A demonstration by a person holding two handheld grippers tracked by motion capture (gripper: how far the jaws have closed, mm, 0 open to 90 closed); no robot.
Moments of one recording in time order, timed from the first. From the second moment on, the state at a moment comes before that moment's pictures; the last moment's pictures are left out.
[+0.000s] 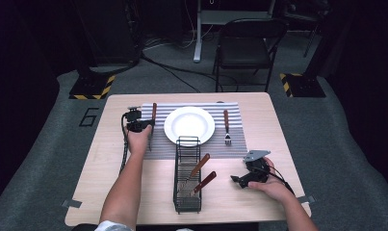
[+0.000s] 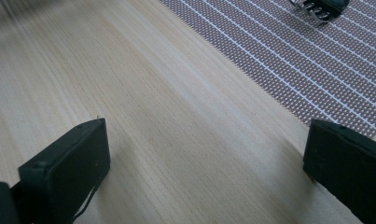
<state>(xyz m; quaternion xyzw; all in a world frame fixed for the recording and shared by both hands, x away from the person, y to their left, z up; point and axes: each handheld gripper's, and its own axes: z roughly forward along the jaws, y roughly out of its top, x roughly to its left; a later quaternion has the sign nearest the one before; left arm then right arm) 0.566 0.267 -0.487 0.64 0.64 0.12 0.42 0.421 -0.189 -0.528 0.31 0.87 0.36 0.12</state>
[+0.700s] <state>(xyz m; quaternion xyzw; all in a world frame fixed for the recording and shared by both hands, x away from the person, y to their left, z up) 0.576 0.269 -0.504 0.61 0.67 0.10 0.41 0.421 -0.189 -0.528 0.31 0.87 0.36 0.12</state>
